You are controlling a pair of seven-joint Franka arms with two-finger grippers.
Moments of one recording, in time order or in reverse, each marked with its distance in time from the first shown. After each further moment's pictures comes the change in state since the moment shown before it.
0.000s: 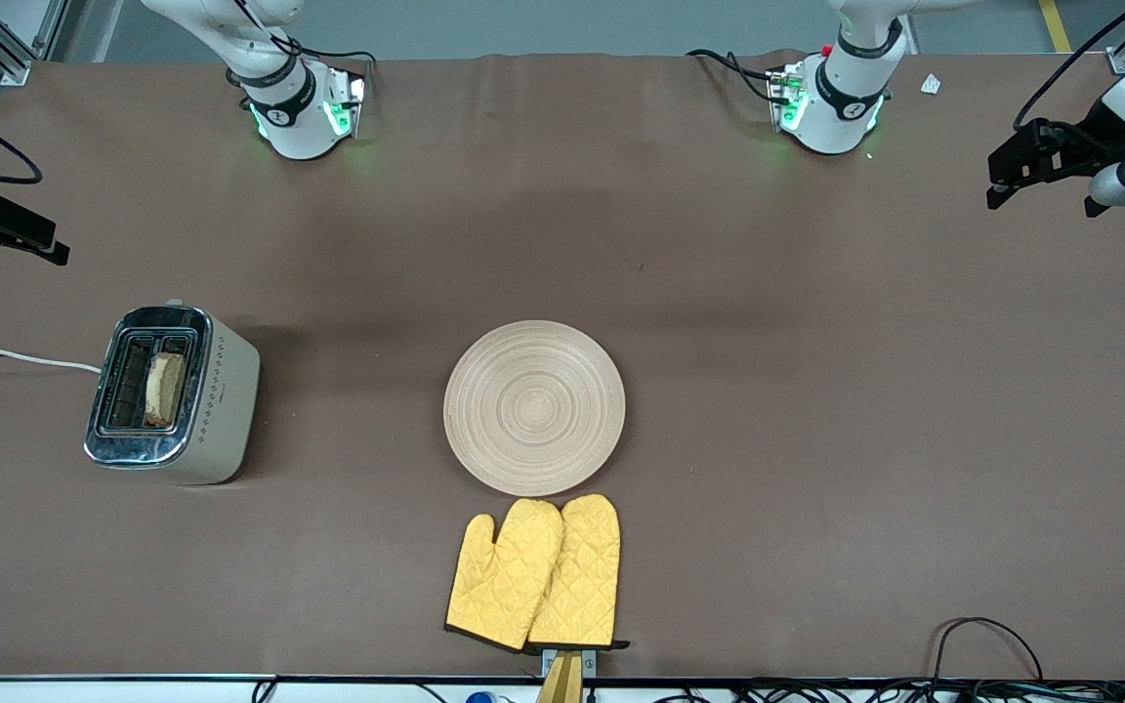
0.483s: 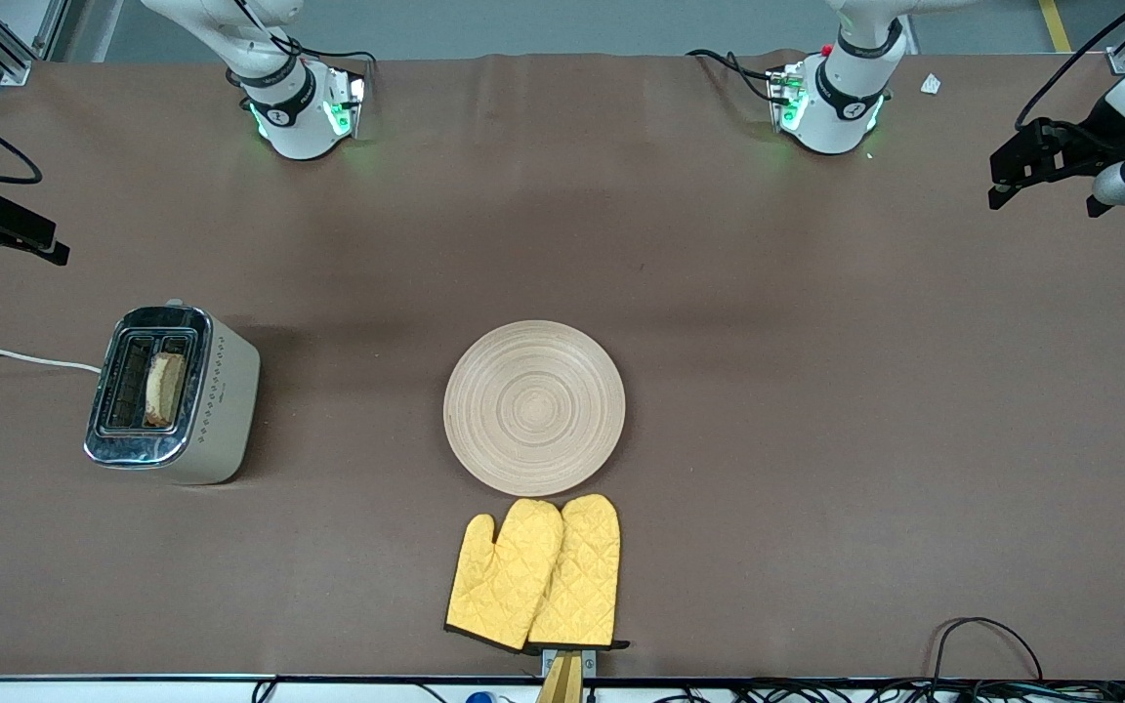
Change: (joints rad) left arm 0.002 0.002 0.000 0.007 0.000 0.000 0.000; right arm 0.000 0.000 0.000 0.000 0.000 0.000 0.000
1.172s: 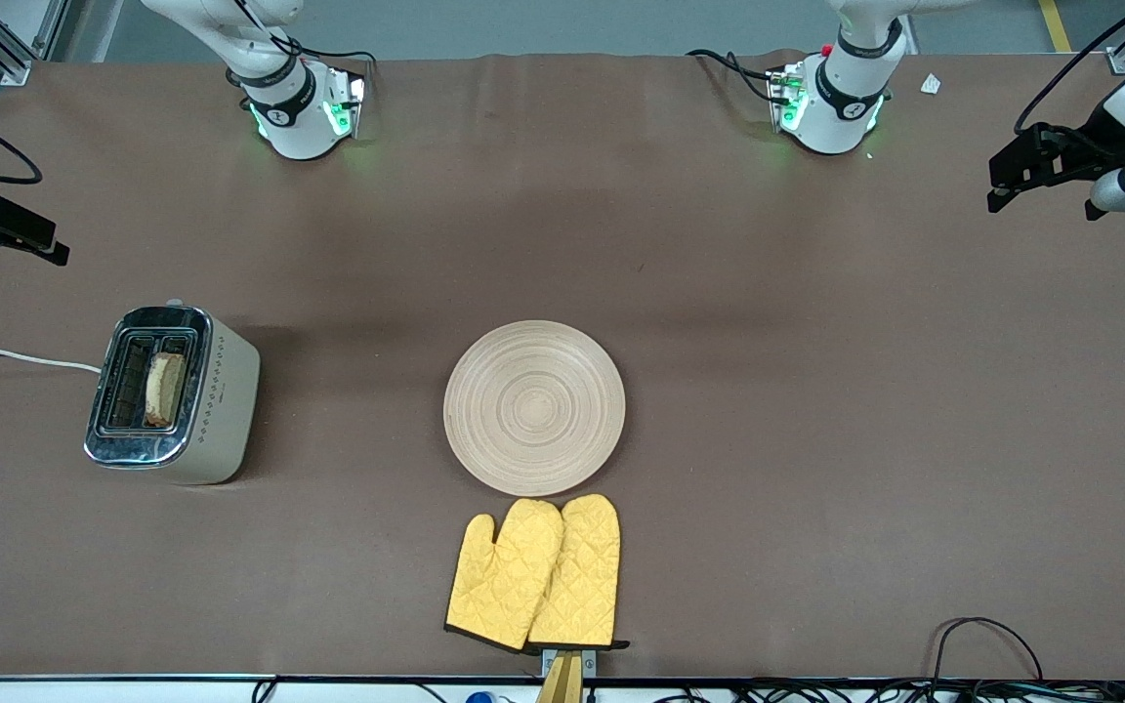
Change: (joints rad) left arm -0.001 0.010 -0.001 0.003 0.000 -0.008 0.000; right arm 0.000 0.000 0.000 0.000 0.000 0.002 0.000
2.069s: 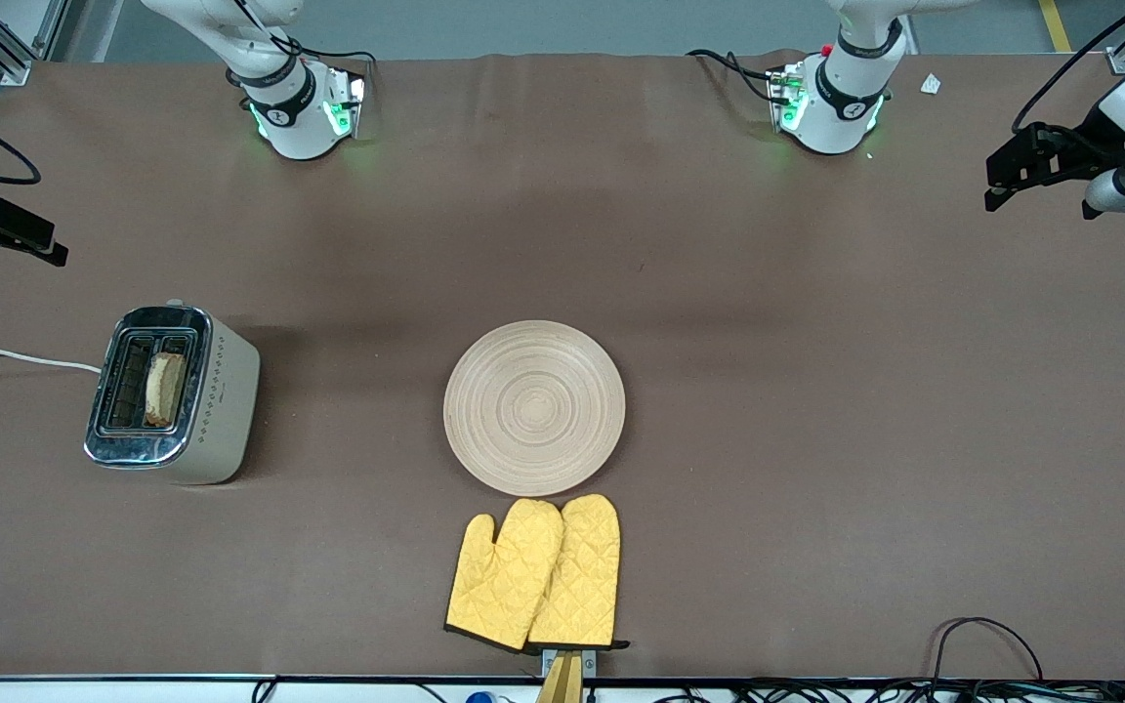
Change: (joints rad) left arm 0.000 0.000 -0.003 0.000 0.000 -0.003 0.000; right arm -0.001 0.000 -0.001 0.000 0.000 0.003 0.000
